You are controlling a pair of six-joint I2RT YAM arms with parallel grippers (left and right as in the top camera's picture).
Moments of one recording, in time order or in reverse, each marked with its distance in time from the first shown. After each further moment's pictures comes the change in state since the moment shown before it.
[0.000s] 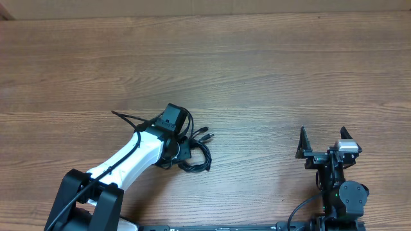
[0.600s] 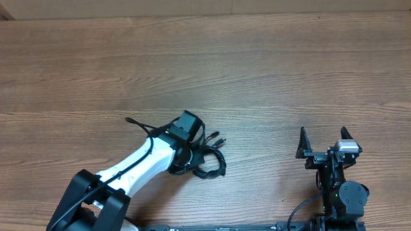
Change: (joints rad) left arm -0.152 0.000 -0.013 0.054 0.063 -0.193; right arm 0.000 0.000 0.000 0.021 -0.007 0.001
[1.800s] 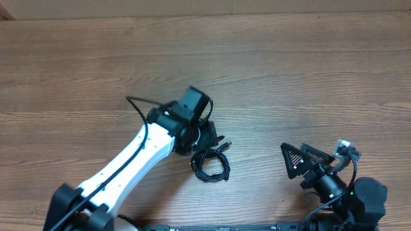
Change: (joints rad) left arm 0.009 -0.045 0.332 -0.251 0.019 0.056; right arm -0.005 0.128 0.393 -0.569 -0.496 0.677
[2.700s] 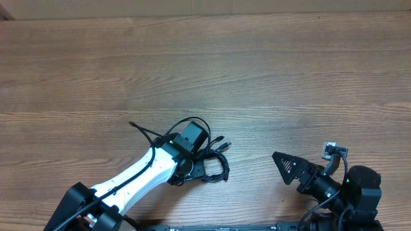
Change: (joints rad) left arm -0.080 -0.035 -0.375 0.156 -0.090 -0.066; right arm 0.000 0.112 0.044 -0.202 -0.124 -0.016
